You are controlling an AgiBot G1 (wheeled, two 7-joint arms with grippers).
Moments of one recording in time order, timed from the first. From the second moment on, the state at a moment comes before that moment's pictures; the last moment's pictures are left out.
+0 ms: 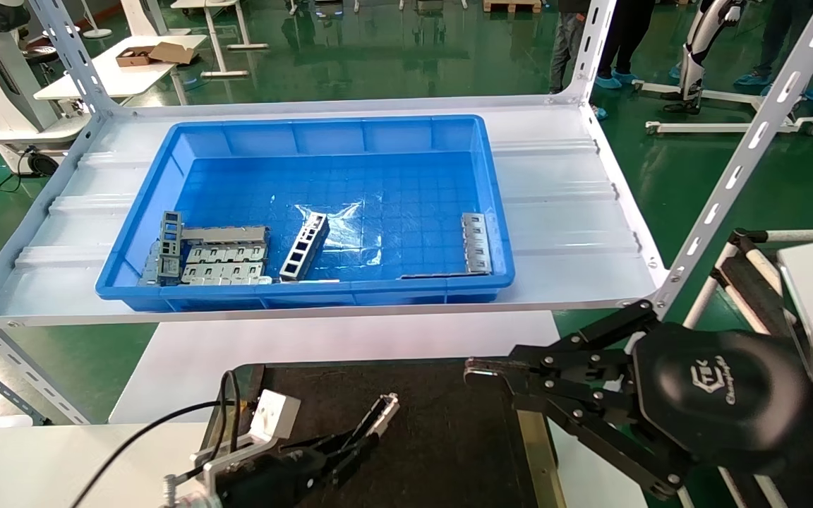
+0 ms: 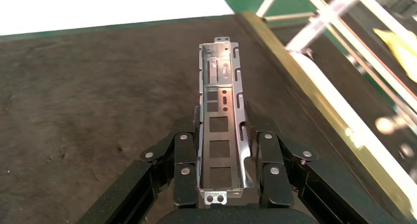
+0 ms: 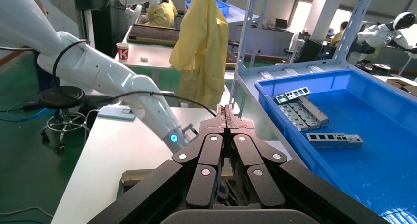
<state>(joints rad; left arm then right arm) -0.83 0.98 0.71 -1.07 1.17 0.52 -0.61 1.10 -0.58 -0.36 1.27 -0.67 -1.46 0.14</state>
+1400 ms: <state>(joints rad) -0.88 1.25 0.91 -0.79 1.26 0.04 -0.97 1.10 -0.58 -0.36 1.27 -0.67 -1.46 0.14</state>
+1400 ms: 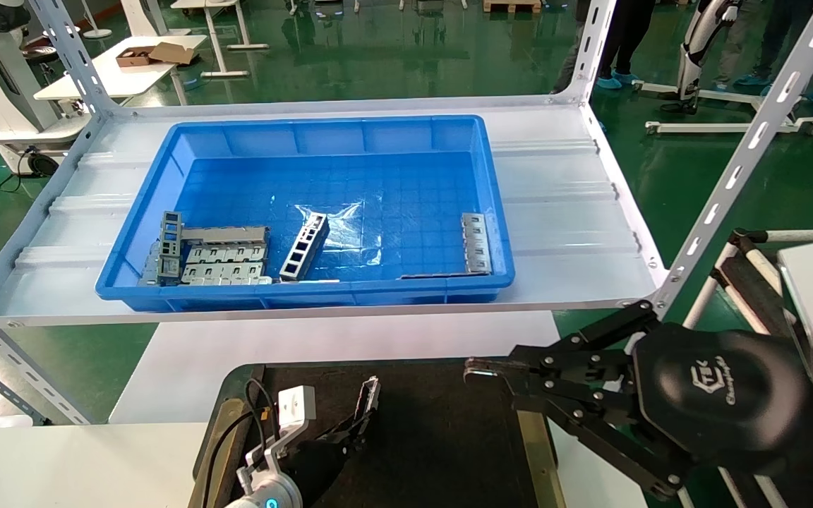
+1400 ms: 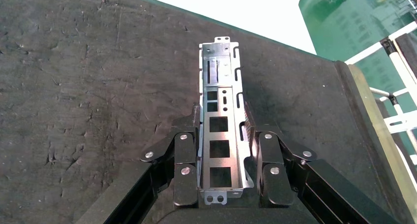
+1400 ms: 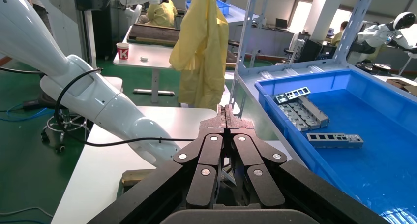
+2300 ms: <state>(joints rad) -0.91 1.22 1.03 -0.84 1.25 -0.03 -0.99 1.10 -0.58 -0.36 1.27 -0.67 -1.46 0.14</state>
